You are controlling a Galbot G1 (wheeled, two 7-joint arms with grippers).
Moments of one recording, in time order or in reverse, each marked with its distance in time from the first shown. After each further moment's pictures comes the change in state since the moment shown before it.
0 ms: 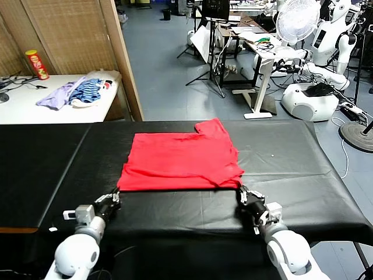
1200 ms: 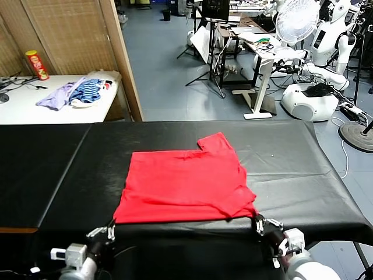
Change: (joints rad) left arm 0.390 0.015 -0.071 -0.295 0.040 0.059 -0.024; right arm -0.380 -0.075 0.154 0.368 0.103 -0.181 0.098
